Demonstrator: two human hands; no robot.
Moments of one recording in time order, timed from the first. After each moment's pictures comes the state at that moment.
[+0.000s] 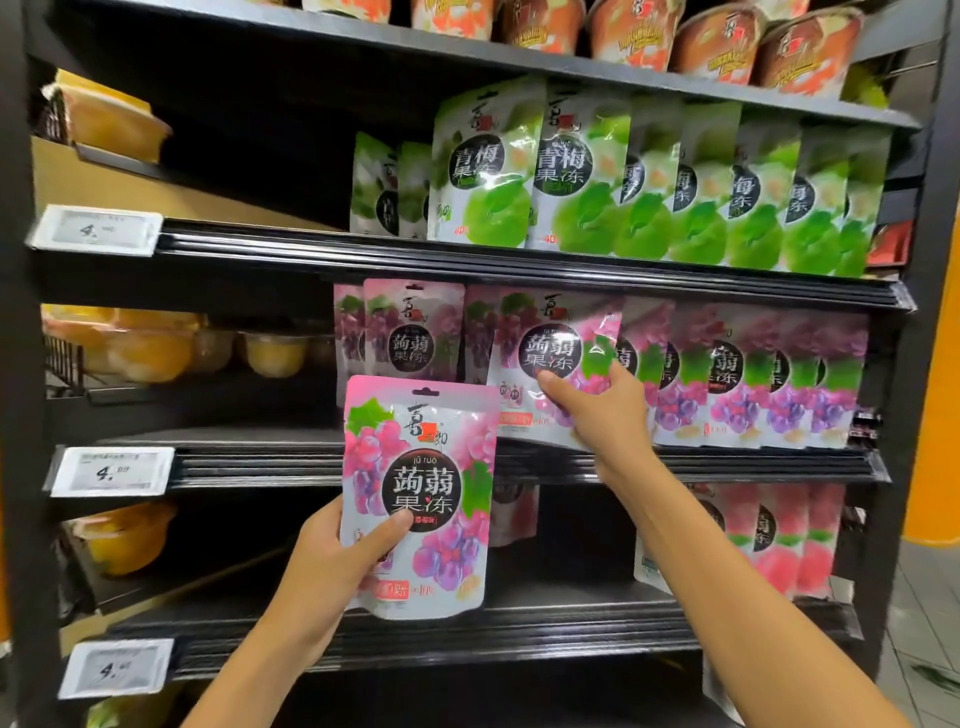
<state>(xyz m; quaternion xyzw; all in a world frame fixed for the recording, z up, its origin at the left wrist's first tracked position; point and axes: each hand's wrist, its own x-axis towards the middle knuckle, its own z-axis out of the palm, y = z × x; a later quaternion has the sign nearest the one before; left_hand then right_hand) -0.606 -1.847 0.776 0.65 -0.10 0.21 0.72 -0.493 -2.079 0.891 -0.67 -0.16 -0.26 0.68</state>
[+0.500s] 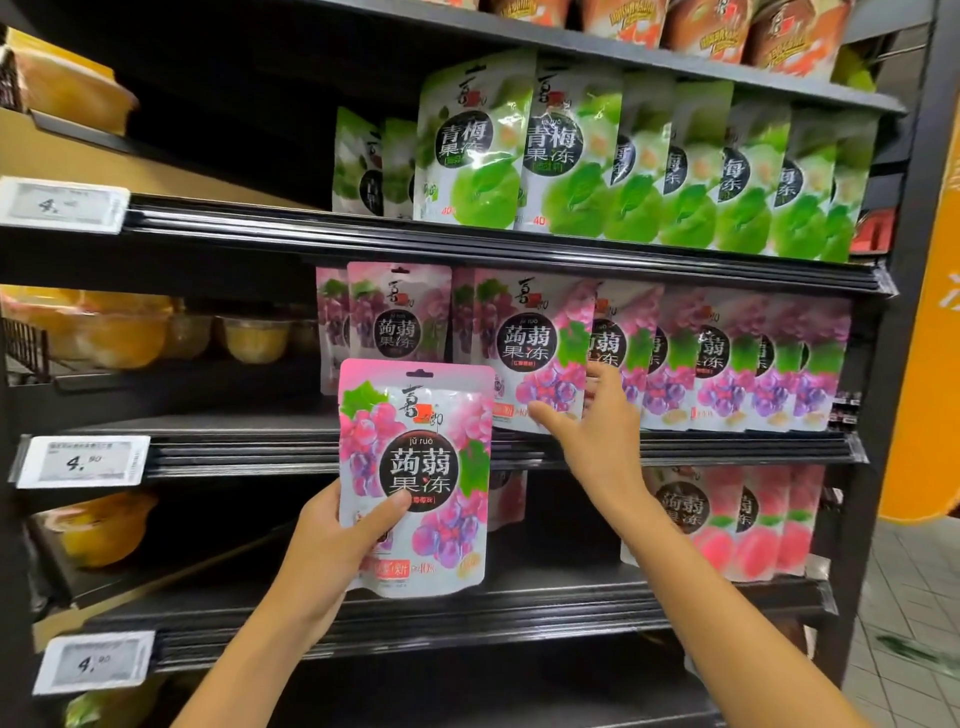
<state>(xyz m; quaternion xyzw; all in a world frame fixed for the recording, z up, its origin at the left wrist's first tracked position) -0.595 -1.852 0.776 0.65 -0.09 0.21 0.72 -0.506 -2.084 0.860 -0.77 -0.15 -0.36 0.51</state>
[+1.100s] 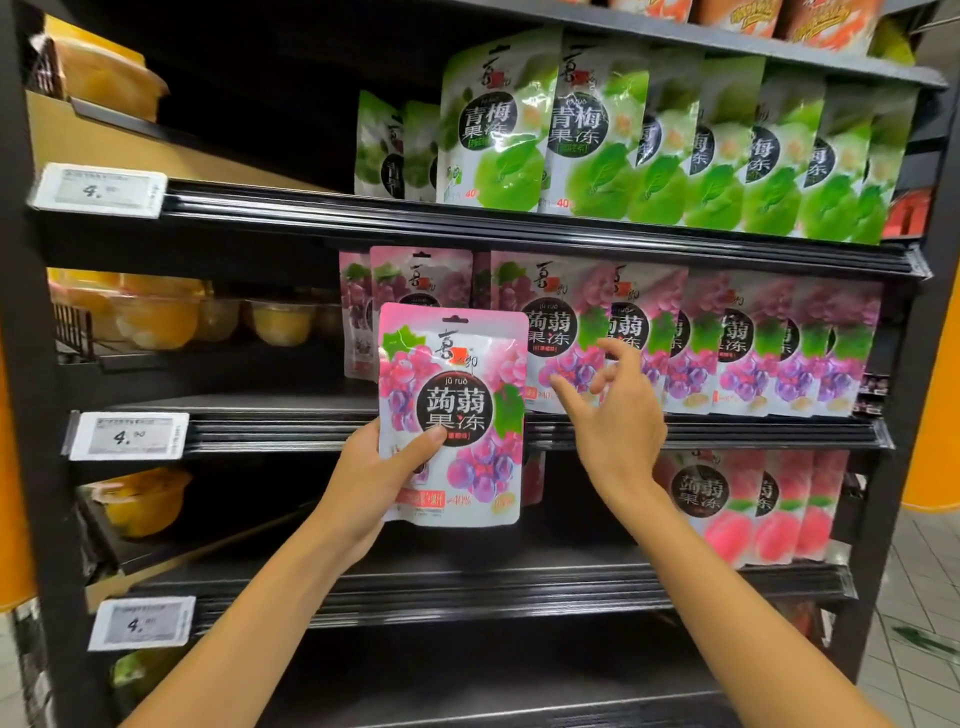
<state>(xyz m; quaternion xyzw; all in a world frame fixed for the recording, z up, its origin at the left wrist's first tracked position) -0.586 -1.857 0.813 0.64 -0.12 0.20 0.73 -0.520 -2.070 0.857 -0.78 -0.09 -0.46 0.41</state>
